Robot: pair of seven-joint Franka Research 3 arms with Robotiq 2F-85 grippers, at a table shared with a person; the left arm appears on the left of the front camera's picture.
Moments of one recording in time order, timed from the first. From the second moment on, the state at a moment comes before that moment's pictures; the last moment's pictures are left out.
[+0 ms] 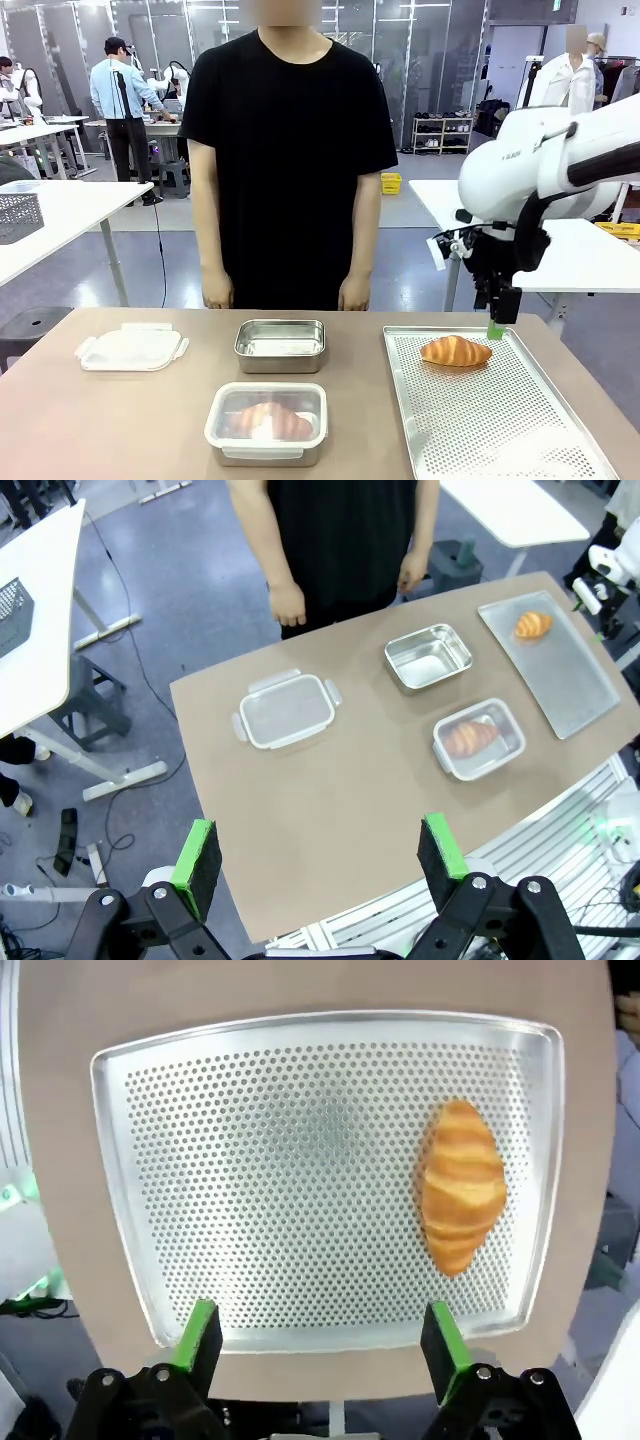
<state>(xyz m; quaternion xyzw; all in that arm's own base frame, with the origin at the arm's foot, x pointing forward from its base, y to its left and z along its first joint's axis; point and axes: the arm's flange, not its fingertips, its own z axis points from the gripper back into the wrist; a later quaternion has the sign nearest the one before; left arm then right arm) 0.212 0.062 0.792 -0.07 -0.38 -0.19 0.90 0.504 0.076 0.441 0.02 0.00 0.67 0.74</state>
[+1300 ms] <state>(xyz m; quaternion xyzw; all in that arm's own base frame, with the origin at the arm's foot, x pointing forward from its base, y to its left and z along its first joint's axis) 0.212 0.062 0.792 -0.07 -0.38 -0.19 0.90 0.605 0.071 0.315 0.00 -0.04 0.65 0.76</state>
